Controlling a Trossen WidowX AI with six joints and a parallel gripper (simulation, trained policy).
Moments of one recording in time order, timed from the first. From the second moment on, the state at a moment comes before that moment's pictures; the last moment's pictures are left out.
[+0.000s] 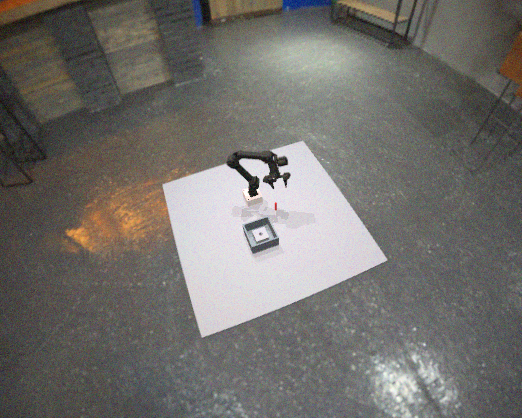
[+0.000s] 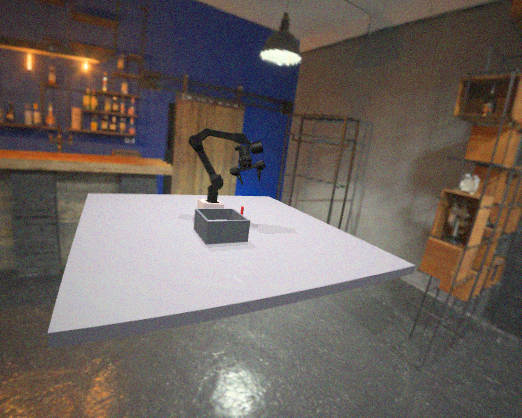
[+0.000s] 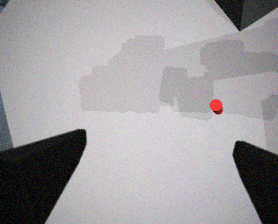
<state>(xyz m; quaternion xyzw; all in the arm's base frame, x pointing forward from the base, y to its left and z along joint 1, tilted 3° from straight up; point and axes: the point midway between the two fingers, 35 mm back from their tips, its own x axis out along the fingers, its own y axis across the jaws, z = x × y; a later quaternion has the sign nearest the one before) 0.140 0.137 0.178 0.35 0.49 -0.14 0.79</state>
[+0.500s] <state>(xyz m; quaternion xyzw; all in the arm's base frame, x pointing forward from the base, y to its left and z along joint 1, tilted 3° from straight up) 0.148 0.115 0.115 0.25 0.60 -0.28 0.71</state>
